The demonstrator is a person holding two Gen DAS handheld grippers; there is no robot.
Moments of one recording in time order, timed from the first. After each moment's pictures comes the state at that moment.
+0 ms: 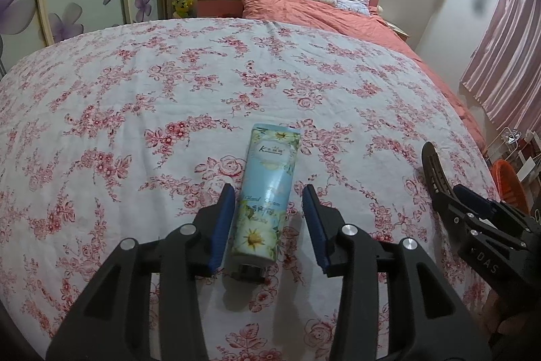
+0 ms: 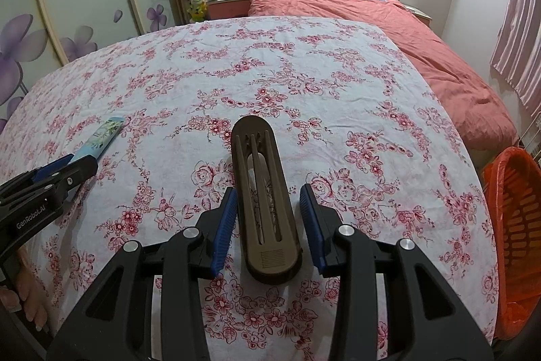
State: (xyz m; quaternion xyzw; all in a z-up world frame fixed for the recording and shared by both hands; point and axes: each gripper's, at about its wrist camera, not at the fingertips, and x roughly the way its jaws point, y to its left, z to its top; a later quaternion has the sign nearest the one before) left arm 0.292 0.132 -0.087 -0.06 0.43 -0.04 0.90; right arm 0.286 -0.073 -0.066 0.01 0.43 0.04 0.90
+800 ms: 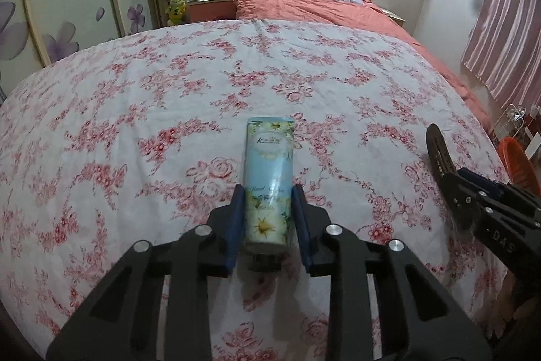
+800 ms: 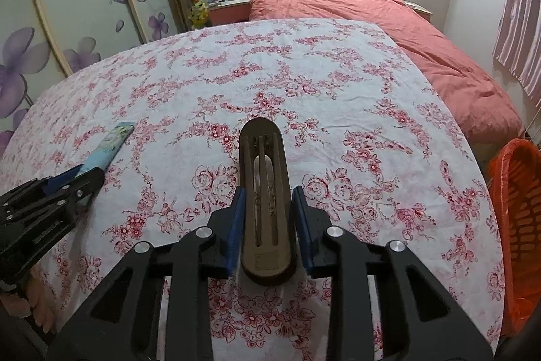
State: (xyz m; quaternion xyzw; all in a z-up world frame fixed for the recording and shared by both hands) left arm 0.295 0.110 -0.086 -0.01 0.44 -0.04 0.90; right arm 0.283 -0.078 -0.065 0.04 0.42 0.05 0.90
